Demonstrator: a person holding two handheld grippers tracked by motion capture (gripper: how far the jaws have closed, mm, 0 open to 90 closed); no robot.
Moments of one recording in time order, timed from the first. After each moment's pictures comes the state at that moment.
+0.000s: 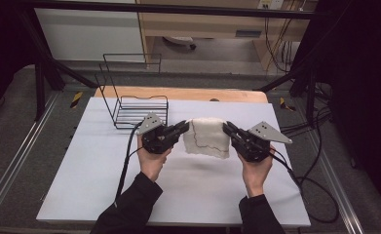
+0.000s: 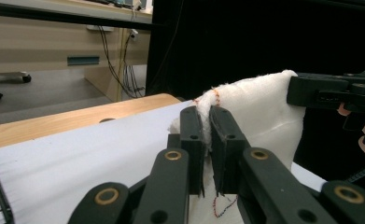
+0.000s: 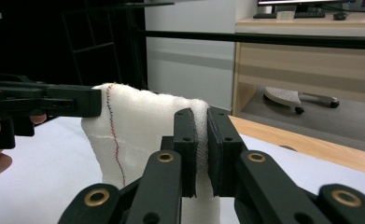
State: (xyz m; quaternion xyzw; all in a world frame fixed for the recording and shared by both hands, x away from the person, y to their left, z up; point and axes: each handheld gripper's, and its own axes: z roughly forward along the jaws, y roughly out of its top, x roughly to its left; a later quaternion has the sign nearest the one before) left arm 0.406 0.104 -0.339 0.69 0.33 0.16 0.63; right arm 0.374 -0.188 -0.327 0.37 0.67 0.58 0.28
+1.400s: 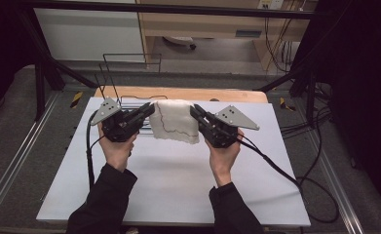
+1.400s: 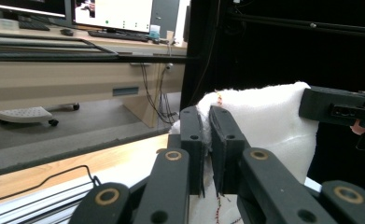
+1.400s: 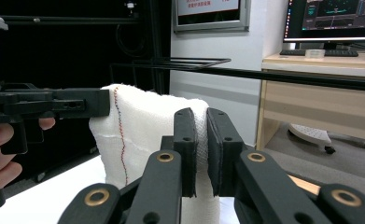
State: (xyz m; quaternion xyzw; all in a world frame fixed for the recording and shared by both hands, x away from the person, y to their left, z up) left arm 0.403 0.184 -0.290 0.65 0.34 0.23 0.64; right arm 0.389 -0.104 -0.288 0.32 0.64 0.63 0.29
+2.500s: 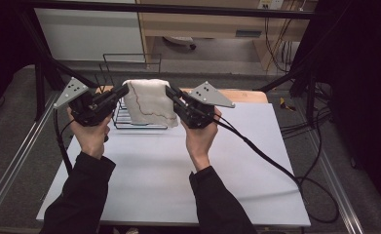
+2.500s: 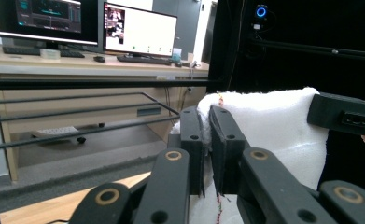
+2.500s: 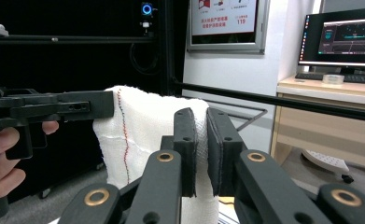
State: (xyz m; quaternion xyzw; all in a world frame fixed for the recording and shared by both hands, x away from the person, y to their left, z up) left arm 0.410 0.235 -0.244 0.62 0.35 0.27 0.65; right arm 0.409 -0.047 -0.242 0.29 0.64 0.65 0.29
